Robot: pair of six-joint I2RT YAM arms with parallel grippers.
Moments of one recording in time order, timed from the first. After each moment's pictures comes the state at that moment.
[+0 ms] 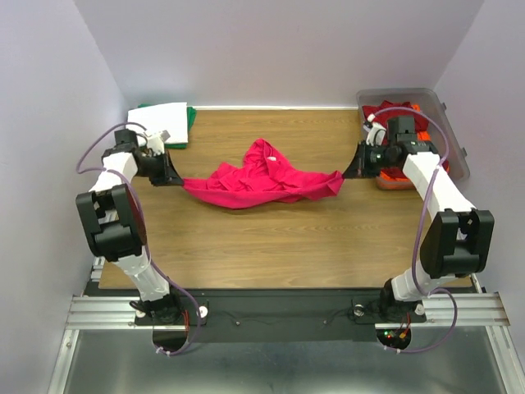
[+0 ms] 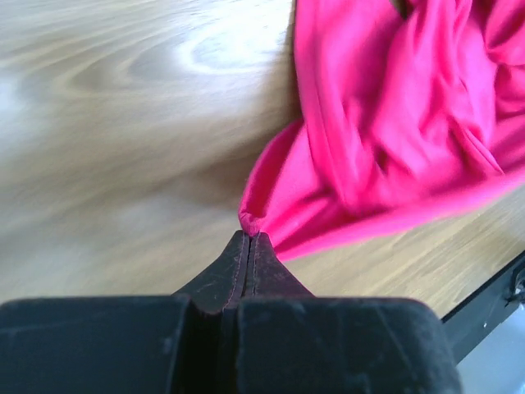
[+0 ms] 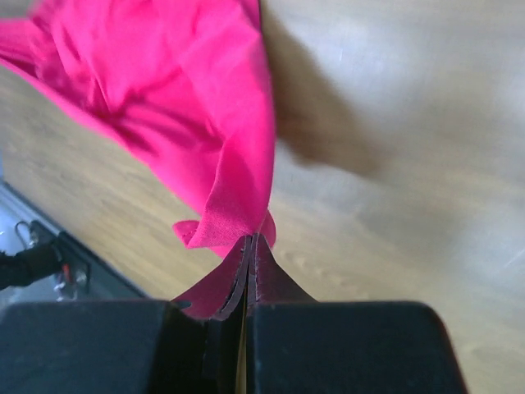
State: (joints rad) left arm 0.22 1.80 1.30 -0.68 0.67 0.15; right arm 0.01 1.58 1.34 -0.72 -0.62 0.11
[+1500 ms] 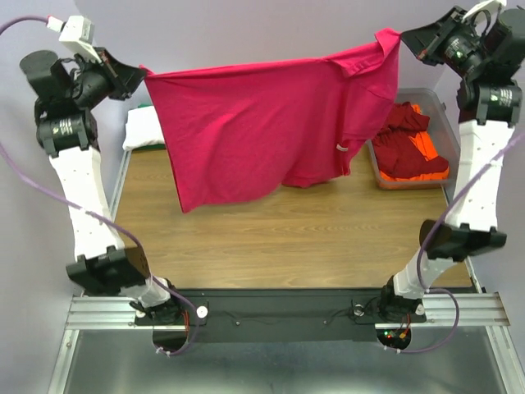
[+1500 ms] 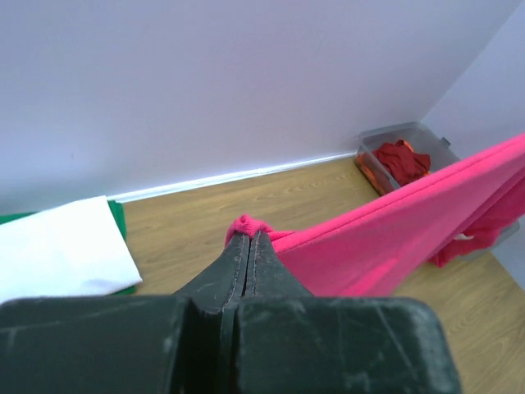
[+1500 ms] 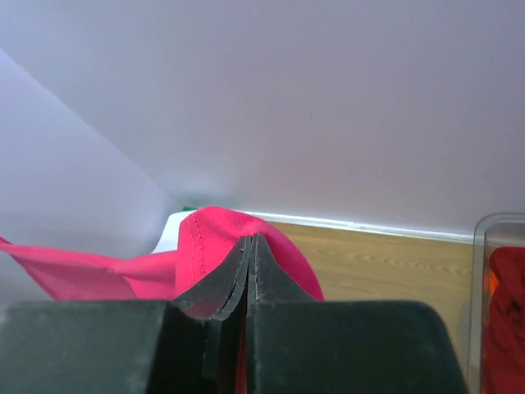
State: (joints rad) left arm 0.32 1.45 1.89 -0.45 0.81 -0.27; right arm -0.16 1.67 2.32 -0.56 -0.55 0.51
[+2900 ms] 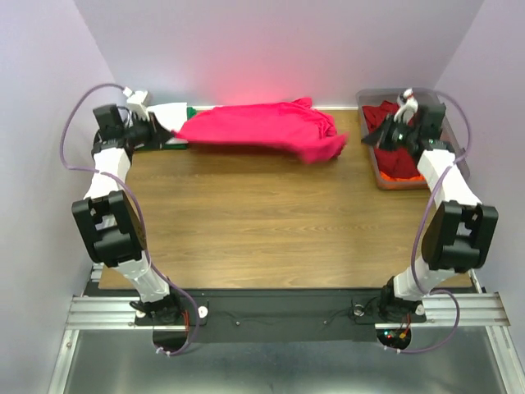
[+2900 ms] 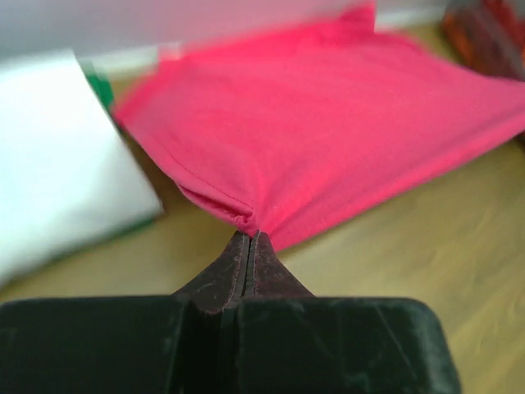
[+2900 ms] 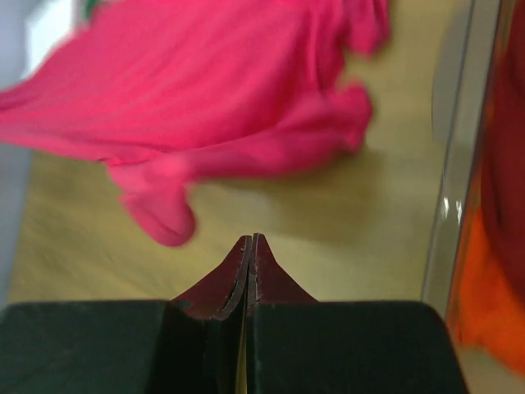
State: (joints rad) left arm 0.28 1.72 1.42 -0.10 0.83 0.00; right arm -0.15 1.65 1.40 -0.22 -0.66 0.30
